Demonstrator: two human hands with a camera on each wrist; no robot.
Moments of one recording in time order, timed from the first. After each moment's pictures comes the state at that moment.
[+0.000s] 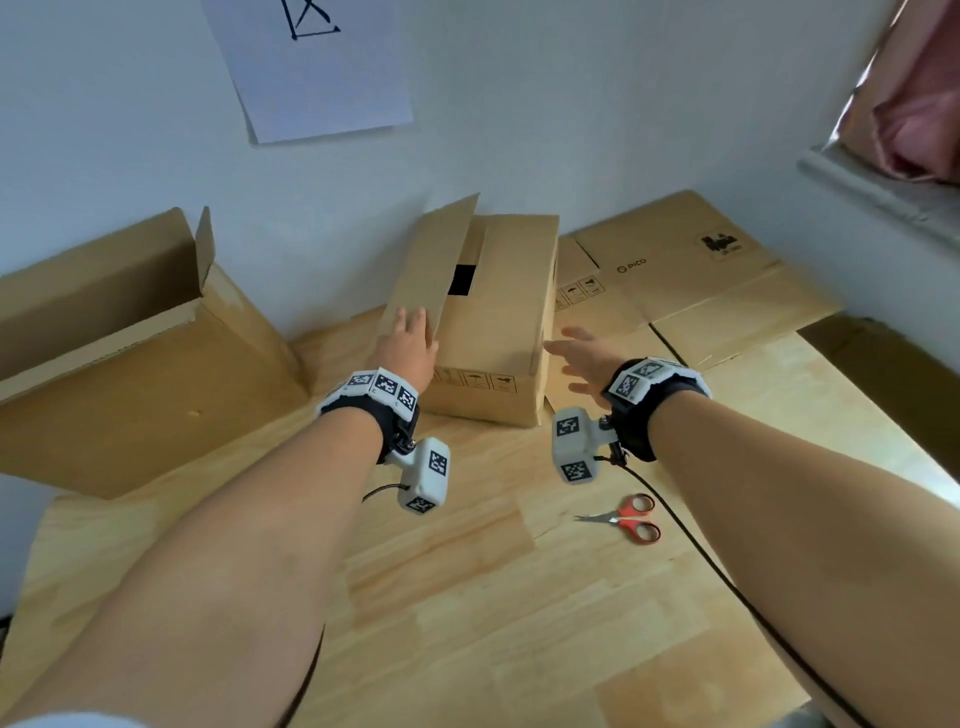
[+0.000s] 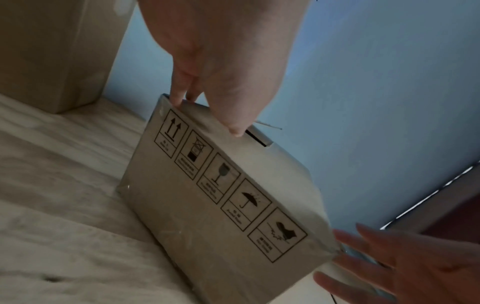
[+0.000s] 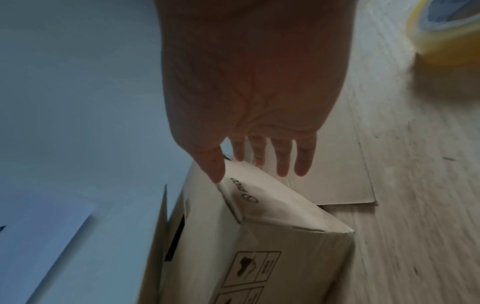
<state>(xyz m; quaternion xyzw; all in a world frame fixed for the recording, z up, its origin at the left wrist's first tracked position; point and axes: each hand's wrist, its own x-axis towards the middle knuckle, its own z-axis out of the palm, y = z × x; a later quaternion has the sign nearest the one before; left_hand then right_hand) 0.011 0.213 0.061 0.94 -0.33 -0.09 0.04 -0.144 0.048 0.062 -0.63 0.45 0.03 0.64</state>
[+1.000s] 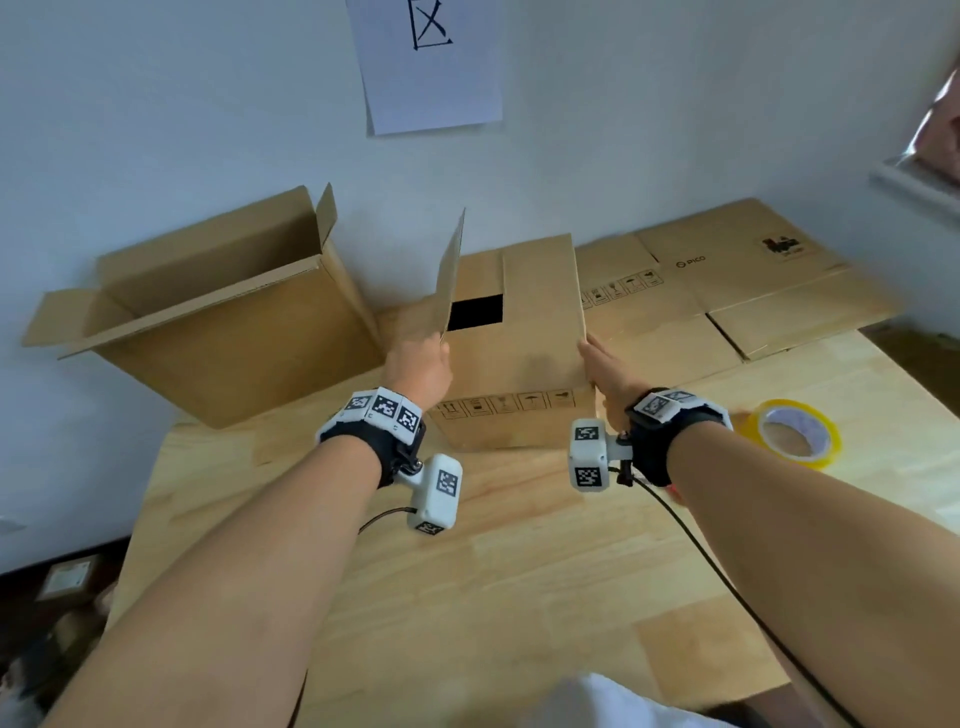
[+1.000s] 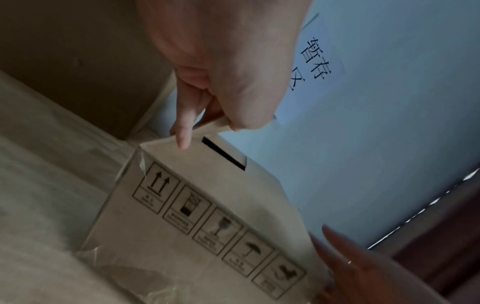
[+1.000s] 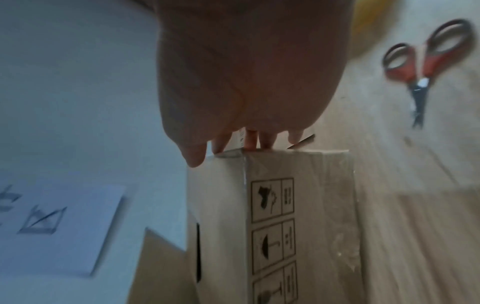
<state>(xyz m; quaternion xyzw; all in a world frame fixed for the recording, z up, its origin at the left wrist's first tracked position) -0.061 0.334 0.106 0.96 -0.26 -0.06 0.09 -0.174 0.135 0.032 -0.66 0.36 0.00 0.66</state>
